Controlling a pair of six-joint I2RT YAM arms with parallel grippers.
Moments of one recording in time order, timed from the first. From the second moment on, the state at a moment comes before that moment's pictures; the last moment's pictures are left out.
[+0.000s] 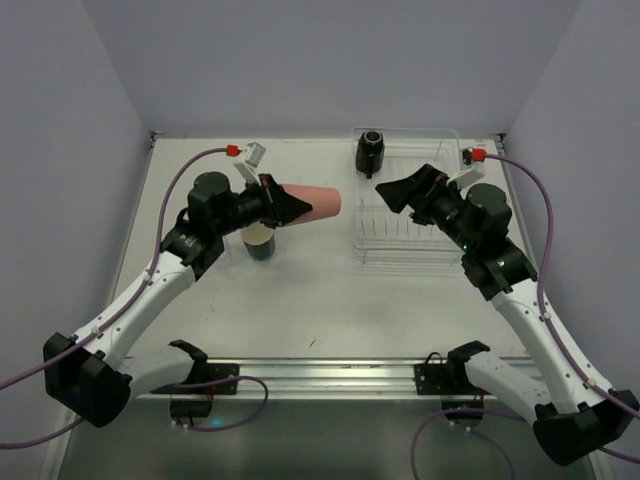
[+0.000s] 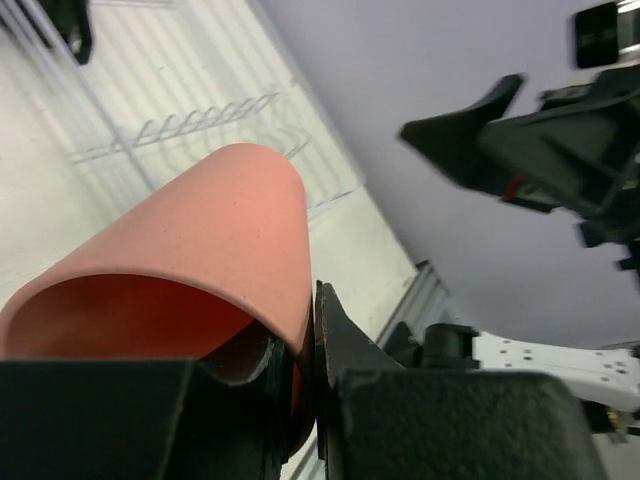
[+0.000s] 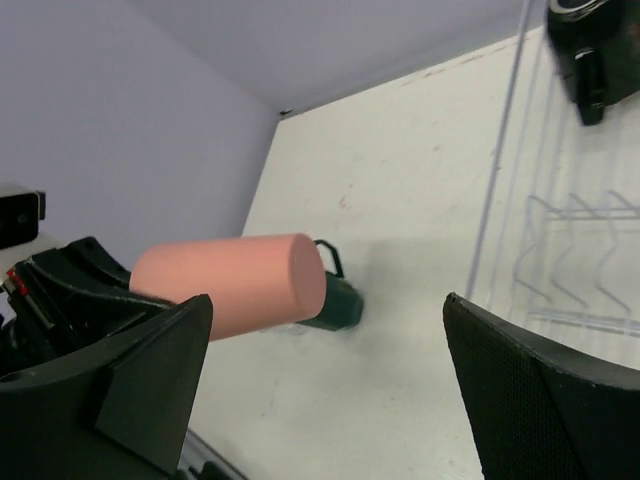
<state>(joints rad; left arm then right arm) -0.48 1.13 0.96 0.07 0.50 -0.73 0.38 0.94 0.96 -0.15 -0.17 0.78</state>
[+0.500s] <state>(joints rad) -0.67 1.40 1.21 -0.53 0.13 -0.40 0.37 0.97 1.02 -0.38 -0.06 0.68</state>
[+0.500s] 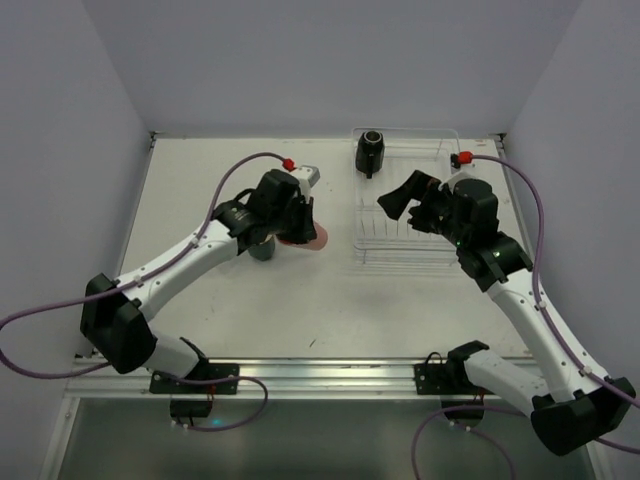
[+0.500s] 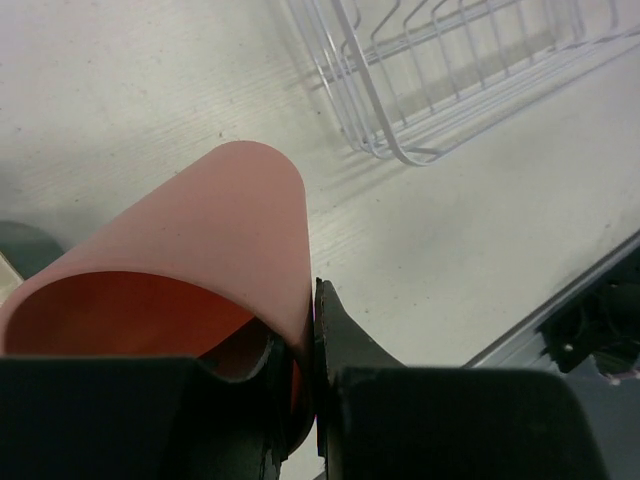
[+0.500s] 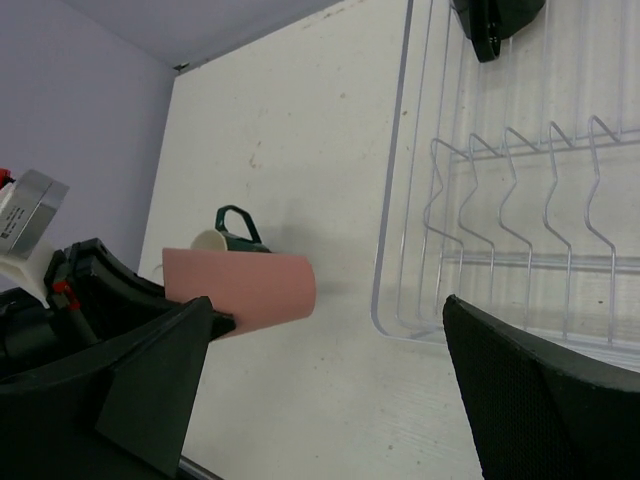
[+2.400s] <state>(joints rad) -0.79 1.67 1.51 -0.86 -0.40 -0.26 0.37 1.18 1.11 -0.44 -0.04 0.61</state>
